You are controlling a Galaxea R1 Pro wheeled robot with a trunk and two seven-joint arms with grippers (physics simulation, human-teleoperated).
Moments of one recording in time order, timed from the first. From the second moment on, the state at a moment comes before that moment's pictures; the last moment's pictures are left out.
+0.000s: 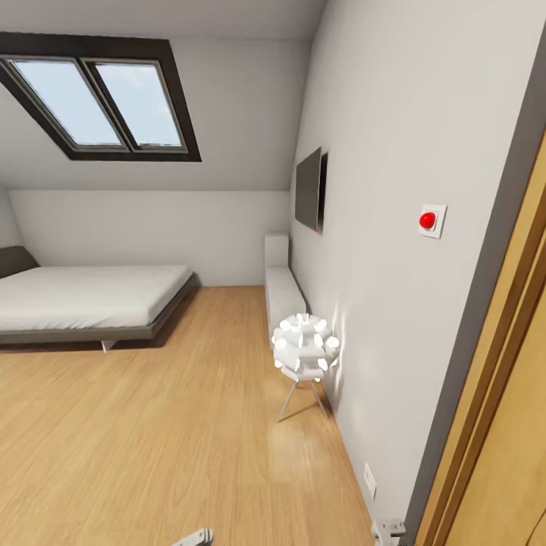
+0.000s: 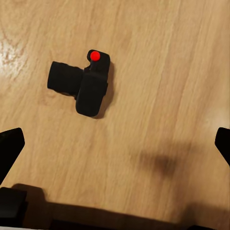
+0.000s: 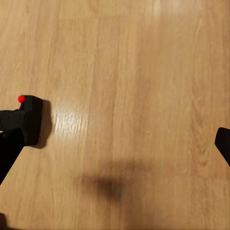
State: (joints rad) left arm -0.24 -0.09 -0.05 -0.53 0.44 0.37 0.19; right arm -0.23 -0.08 0.07 -0.57 -0.10 0.24 0.30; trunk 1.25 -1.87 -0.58
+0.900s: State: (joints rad) left arm -0.24 -0.09 -0.05 -0.53 0.44 0.37 0.19; right arm -0.23 -0.08 0.07 -0.57 -0.10 0.24 0.30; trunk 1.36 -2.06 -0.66
